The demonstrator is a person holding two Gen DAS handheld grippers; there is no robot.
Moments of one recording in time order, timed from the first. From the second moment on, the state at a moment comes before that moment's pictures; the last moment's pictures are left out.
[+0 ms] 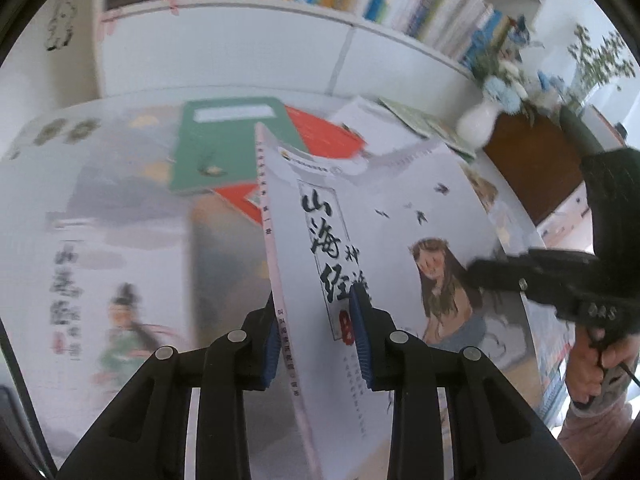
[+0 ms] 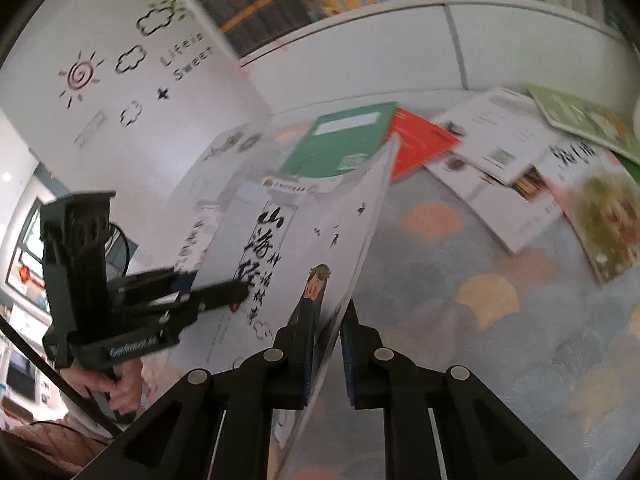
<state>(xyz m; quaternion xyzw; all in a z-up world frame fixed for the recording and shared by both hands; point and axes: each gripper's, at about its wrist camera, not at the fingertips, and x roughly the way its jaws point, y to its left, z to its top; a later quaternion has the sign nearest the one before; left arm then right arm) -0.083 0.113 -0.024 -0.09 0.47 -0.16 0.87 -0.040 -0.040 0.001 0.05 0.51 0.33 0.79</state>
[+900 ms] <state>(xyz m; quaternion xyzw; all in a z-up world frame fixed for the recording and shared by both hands) -0.085 0.296 -0.073 -0.12 0.47 -0.06 0.87 -0.024 0.168 -0.054 -0.04 0.55 0.39 0.74</state>
